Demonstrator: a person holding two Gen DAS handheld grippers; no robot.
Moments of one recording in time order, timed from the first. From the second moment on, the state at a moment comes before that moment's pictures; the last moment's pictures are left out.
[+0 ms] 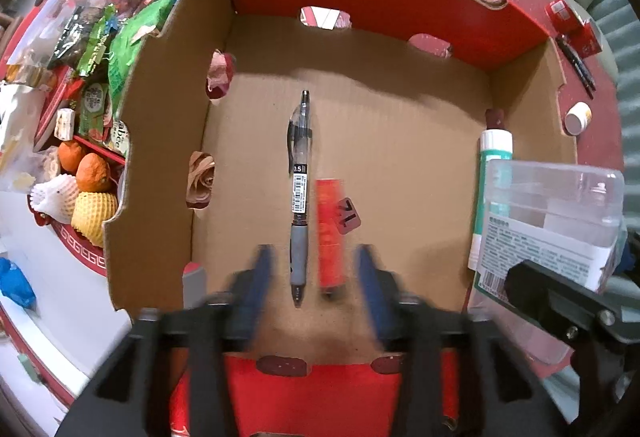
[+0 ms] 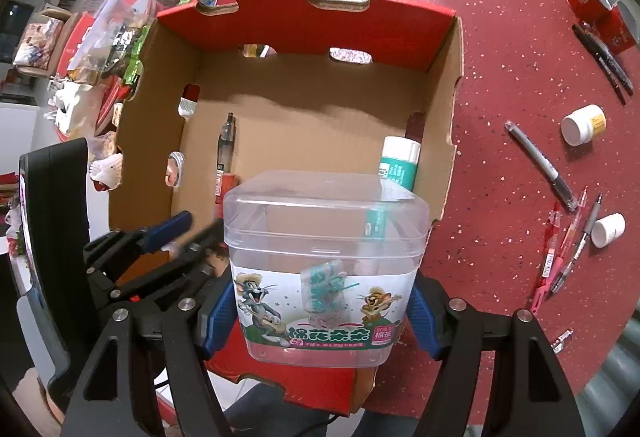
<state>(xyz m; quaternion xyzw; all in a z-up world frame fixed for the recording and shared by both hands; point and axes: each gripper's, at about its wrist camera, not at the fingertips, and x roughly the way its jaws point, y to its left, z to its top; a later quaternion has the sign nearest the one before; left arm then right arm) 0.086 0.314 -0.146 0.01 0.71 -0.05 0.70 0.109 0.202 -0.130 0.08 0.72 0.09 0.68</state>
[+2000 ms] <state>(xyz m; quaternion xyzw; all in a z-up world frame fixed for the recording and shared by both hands) 0.040 0.007 -0.198 0.17 0.69 -0.15 0.69 -0.131 -0.131 -0.200 0.38 0.71 -0.18 0.56</state>
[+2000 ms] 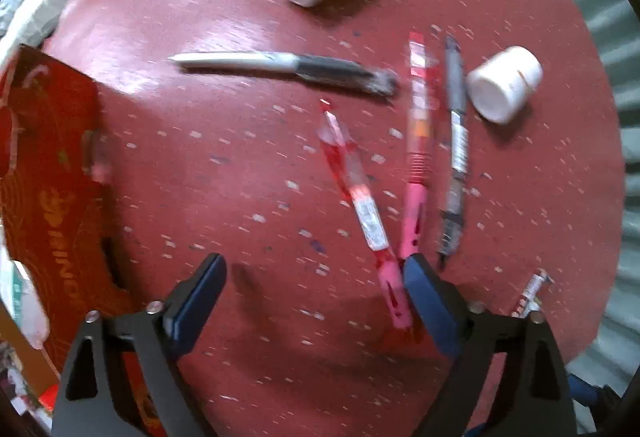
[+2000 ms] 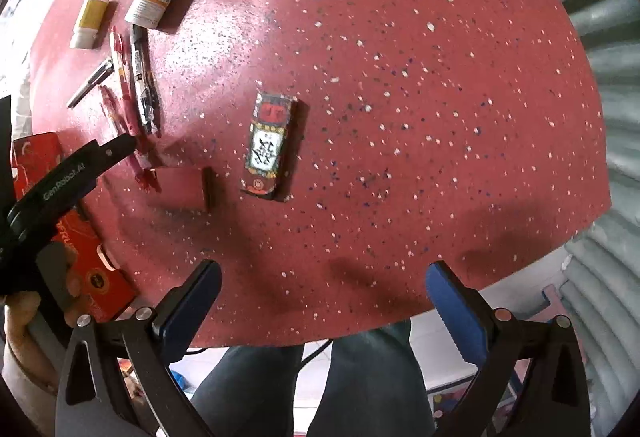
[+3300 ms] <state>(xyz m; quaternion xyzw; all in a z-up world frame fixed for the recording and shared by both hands) 0.038 -0.027 -0.208 0.16 0.68 -0.15 0.70 -0.068 -0.099 -0.226 0.30 0.70 -0.24 0.60</state>
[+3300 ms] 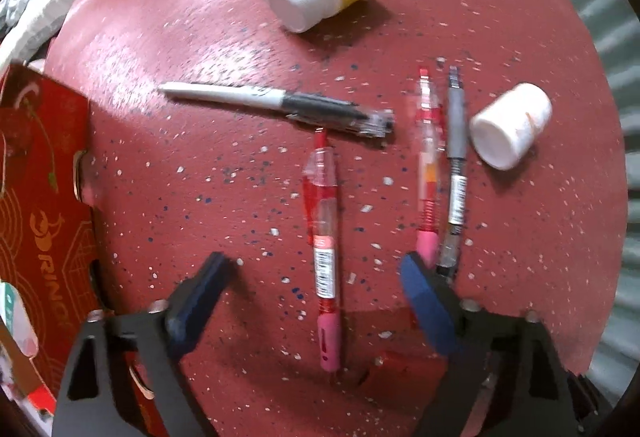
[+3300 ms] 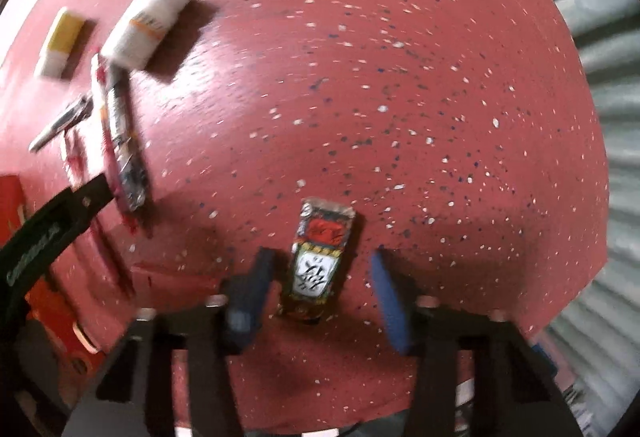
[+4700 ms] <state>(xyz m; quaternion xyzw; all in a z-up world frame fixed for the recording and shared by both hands) 0.002 0.078 -0.058 0.10 0.65 -0.28 0.70 -0.105 -0.100 -0.121 0.36 0.64 -0.15 0.66</state>
